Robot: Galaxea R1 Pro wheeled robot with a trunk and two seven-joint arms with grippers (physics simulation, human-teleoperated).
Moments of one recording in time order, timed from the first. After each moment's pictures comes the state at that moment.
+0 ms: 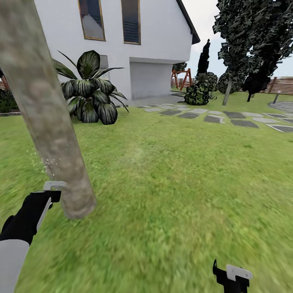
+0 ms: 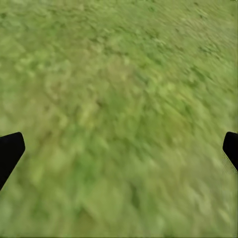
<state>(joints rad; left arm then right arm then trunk) -0.70 0.29 0.14 -0.98 -0.12 0.70 0.05 -0.41 -0.06 -0.21 -0.12 0.17 -0.65 -0.38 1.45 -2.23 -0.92</state>
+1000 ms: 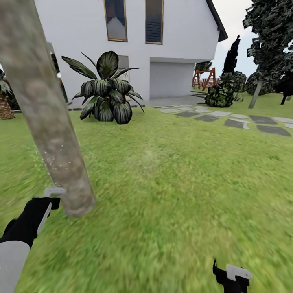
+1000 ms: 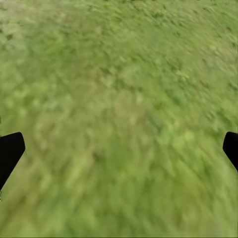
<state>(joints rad) -0.70 0.29 0.14 -0.88 -0.12 0.69 0.08 -0.41 -0.06 -0.21 -0.12 0.17 -0.65 -0.38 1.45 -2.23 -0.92</state>
